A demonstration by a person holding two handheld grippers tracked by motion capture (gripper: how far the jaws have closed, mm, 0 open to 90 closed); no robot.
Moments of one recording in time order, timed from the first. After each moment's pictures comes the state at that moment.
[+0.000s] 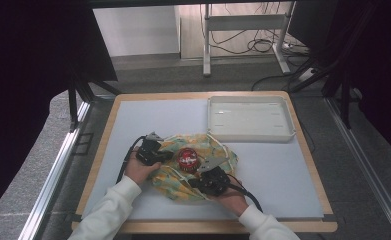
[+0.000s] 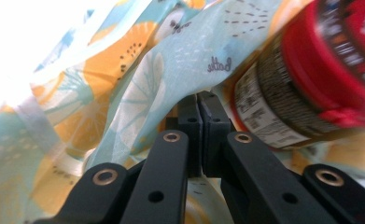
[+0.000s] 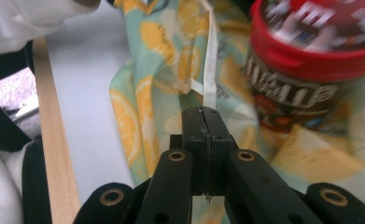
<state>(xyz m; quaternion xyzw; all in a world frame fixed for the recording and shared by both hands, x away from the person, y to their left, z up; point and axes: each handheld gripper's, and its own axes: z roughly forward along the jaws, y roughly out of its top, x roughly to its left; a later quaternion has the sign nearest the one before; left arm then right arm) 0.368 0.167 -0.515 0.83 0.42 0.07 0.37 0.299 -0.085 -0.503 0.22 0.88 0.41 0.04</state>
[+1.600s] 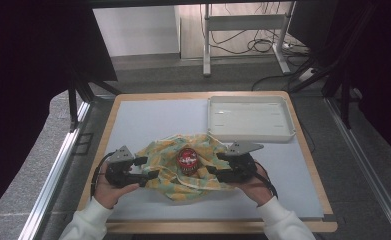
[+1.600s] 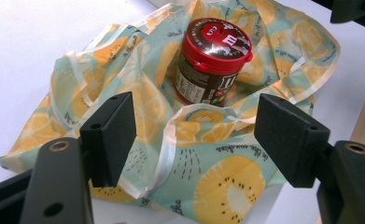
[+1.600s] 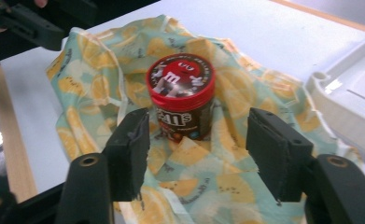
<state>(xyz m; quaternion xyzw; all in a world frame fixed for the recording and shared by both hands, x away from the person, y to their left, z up) 0.275 0.217 -0.475 0.80 0.38 0.11 0.46 0.312 -0.144 -0.450 0.27 0.84 0.45 0.12</state>
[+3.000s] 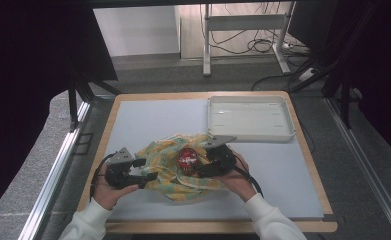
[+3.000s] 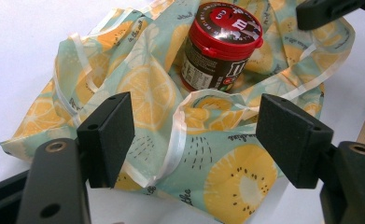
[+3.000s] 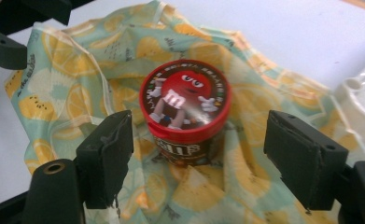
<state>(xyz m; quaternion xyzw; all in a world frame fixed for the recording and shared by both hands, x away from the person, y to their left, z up) 0.276 0.218 -0.482 0.80 0.38 0.11 0.44 0.333 -0.089 -0.459 0.29 0.86 0.40 0.12</state>
